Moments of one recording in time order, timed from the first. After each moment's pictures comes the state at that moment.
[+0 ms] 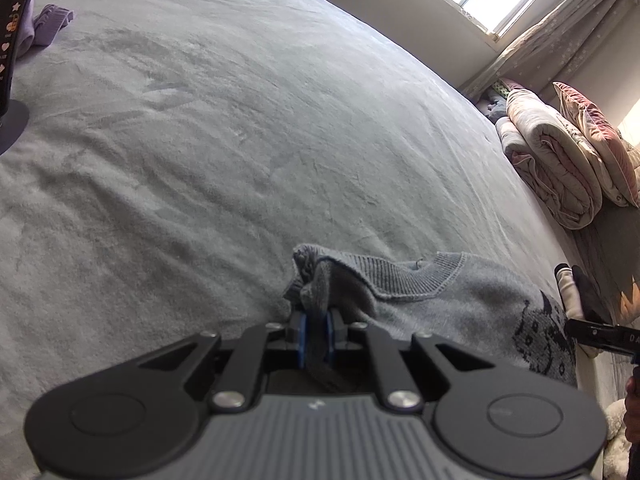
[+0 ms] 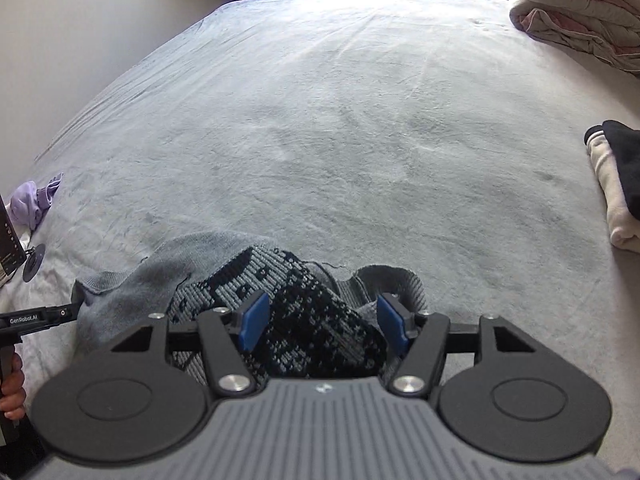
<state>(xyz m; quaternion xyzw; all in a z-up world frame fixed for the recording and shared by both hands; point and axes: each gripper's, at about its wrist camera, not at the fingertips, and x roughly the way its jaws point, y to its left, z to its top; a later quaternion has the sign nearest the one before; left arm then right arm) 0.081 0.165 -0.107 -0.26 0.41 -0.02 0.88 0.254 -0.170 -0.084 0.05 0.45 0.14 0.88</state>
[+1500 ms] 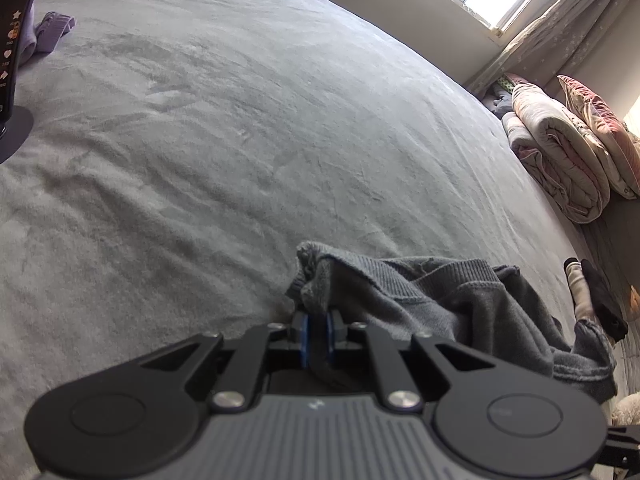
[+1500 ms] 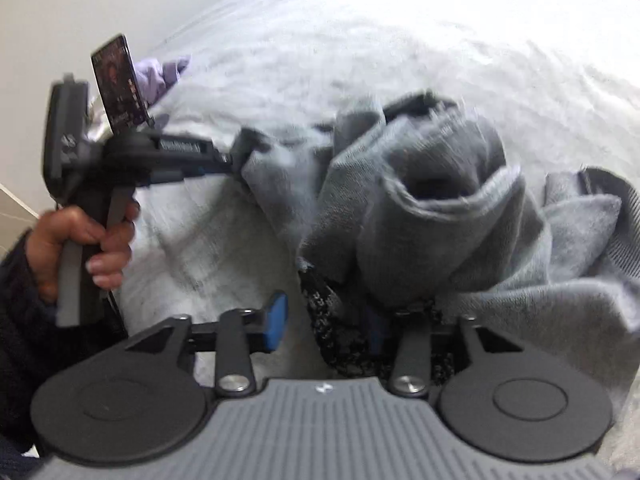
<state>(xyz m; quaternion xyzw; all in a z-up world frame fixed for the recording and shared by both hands) 0.080 0.161 -0.107 -0.24 0.41 0.00 0.88 0.164 -0.061 -0.095 0.01 0.49 0.30 0.82</state>
